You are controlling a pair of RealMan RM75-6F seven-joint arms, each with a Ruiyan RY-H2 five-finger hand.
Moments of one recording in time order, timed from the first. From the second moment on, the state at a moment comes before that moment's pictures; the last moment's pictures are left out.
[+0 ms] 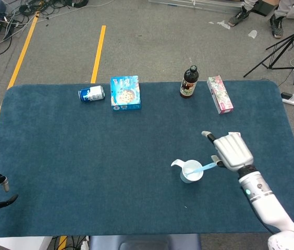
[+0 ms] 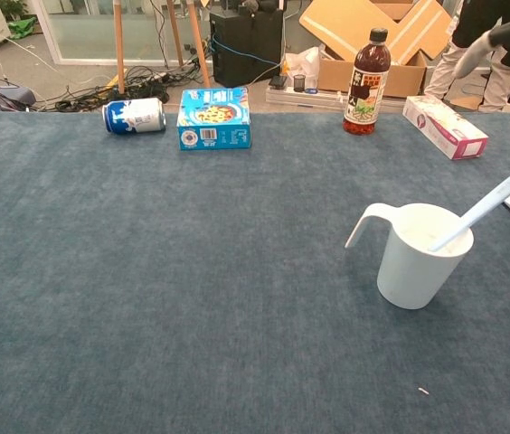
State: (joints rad) left arm -0.05 -1.05 -0.04 -1.73 1.42 1.48 0.18; right arm 0.67 -0.91 0.00 -2.10 -1.05 1.21 -0.56
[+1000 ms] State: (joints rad) left arm -0.06 -1.06 -0.03 -1.73 1.42 1.47 0.19; right arm 0.41 -0.84 -0.04 -1.81 -0.97 0.88 0.12
